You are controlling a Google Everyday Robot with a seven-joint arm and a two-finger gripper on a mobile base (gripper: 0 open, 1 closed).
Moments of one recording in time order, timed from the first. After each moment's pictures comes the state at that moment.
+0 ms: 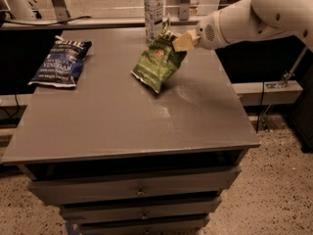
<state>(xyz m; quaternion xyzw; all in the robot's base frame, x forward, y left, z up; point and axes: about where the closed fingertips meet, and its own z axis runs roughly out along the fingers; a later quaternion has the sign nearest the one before) 0.669 -0.085 0.929 -0.31 0.83 0.24 0.40</state>
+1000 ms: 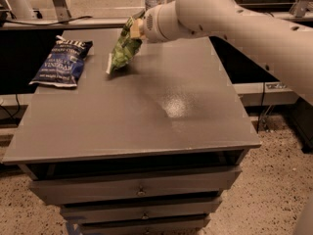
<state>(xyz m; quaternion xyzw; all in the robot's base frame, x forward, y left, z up) 0.726 0.039 0.939 -0.15 0.84 0.28 0.43</state>
